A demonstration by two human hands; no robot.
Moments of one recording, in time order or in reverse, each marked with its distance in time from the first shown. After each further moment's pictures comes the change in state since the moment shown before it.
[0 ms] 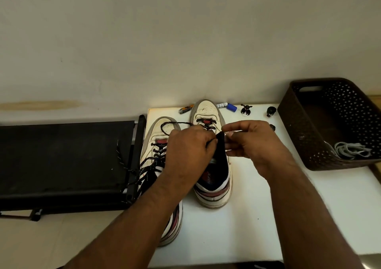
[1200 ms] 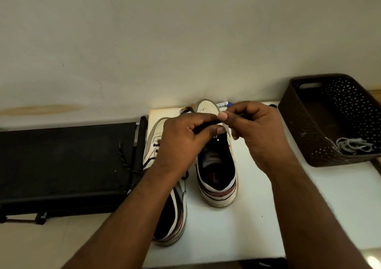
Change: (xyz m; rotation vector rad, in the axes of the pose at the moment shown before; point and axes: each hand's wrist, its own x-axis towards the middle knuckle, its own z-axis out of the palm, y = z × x) left_hand 0.011 0.000 -0.030 -0.665 0.066 -0.043; right_hand -0.009 -0.013 0.004 0.182 0.021 -0.528
